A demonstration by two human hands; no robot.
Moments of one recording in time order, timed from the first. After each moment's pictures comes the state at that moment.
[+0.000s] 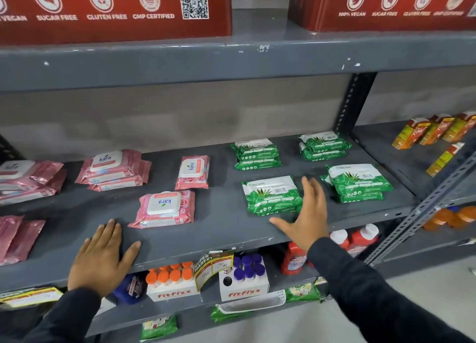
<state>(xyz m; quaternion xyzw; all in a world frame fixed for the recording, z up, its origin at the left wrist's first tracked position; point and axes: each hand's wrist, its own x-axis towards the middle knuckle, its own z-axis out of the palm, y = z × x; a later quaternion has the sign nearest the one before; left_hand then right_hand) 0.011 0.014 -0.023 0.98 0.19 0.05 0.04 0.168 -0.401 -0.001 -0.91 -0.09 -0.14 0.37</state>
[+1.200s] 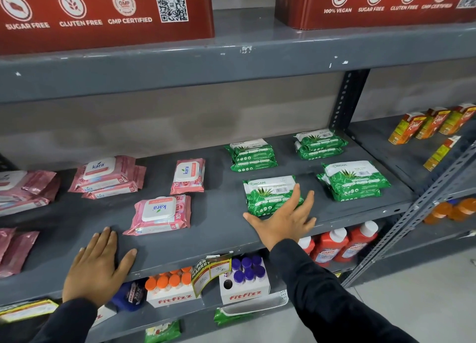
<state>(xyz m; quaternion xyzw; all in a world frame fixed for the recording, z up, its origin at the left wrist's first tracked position) 0.013 0.013 -0.023 0.98 0.19 0.04 0.03 0.159 -0.334 -0.010 -0.93 0.12 -0.14 0.33</state>
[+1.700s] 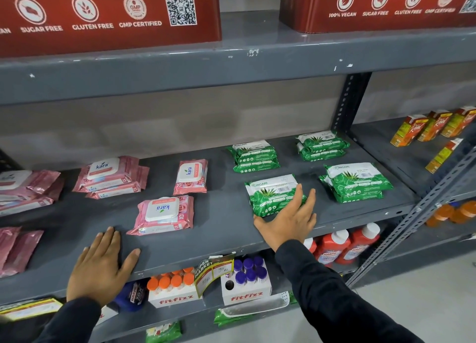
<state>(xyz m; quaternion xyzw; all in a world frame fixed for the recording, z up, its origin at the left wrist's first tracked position) 0.013 0.011 -0.019 0.98 0.19 0.05 0.04 0.158 -0.340 -0.008 -0.93 0.09 -0.17 0.32</state>
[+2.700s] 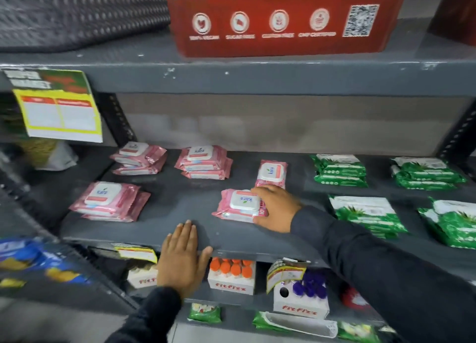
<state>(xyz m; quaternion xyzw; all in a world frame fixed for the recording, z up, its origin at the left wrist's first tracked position) -0.037 -0.015 -0.017 0.97 0.22 0.08 0.07 0.173 -0.189 0.057 -0.87 -0.46 0.06 0.14</state>
